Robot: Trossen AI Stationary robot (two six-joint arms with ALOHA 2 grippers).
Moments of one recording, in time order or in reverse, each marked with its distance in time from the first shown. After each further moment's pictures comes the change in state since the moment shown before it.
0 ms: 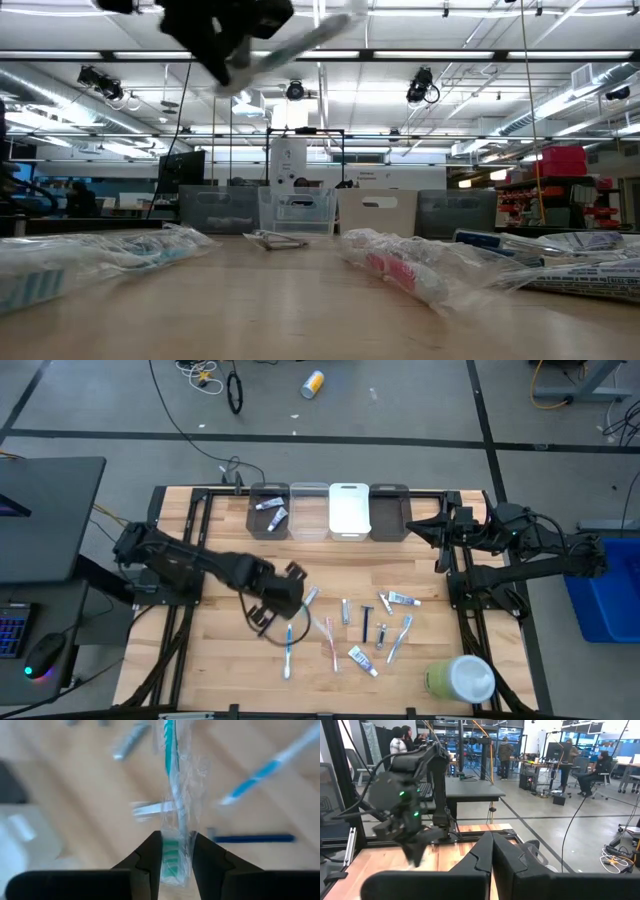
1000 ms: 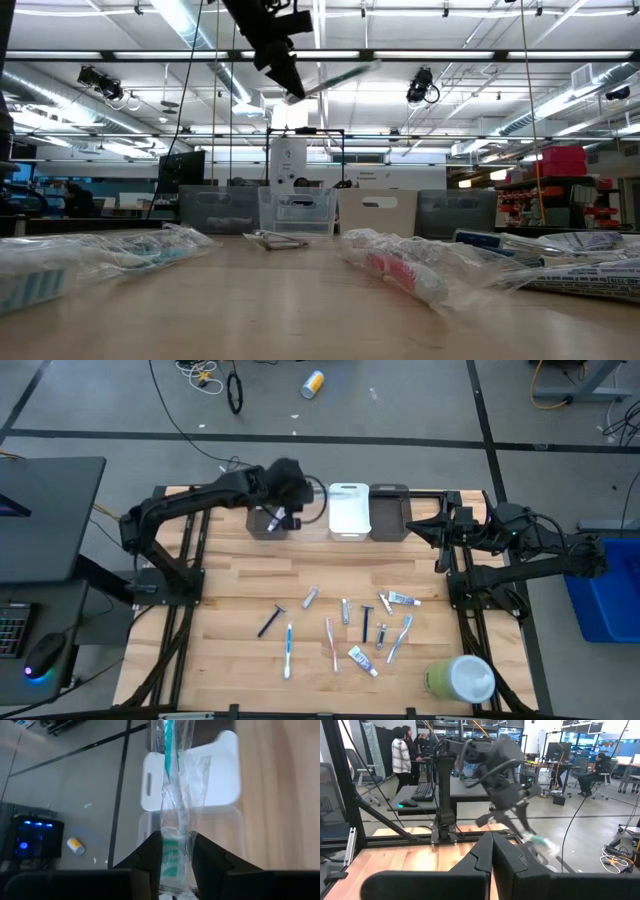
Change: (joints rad) left arm 0.628 0.000 0.139 0.265 -0.055 0.041; right arm 0.000 0.000 0.000 0.000 0.000 0.000
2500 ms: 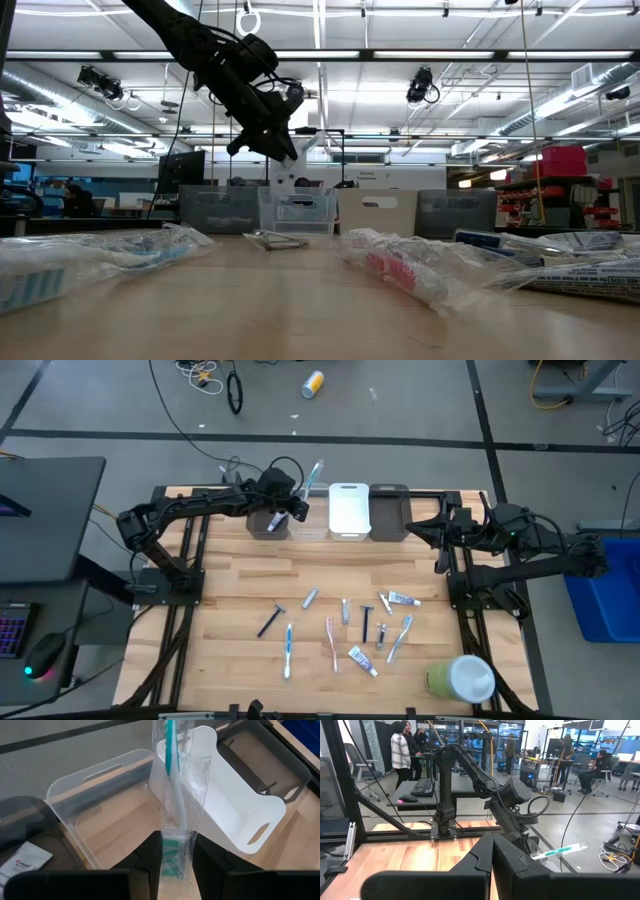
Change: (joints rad) left arm 0.182 0.002 -0.501 0.584 0.187 -0.997; right arm 0.000 0.000 0.000 -0.023 0.000 -0.003
